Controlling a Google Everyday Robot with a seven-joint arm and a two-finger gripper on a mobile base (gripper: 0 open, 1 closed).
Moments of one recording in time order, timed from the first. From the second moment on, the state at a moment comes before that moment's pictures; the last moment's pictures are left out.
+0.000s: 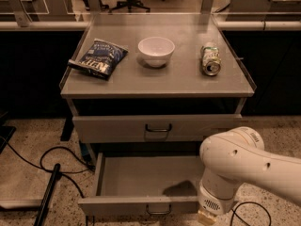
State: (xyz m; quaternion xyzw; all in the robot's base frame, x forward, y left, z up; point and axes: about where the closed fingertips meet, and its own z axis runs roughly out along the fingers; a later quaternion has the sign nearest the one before) arm 0.313 -0.157 0.610 0.50 -0.86 -0.08 0.07
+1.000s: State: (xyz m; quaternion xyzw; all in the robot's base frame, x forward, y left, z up) arm 0.323 -0.143 0.534 0.43 -0.89 -0.13 0.04
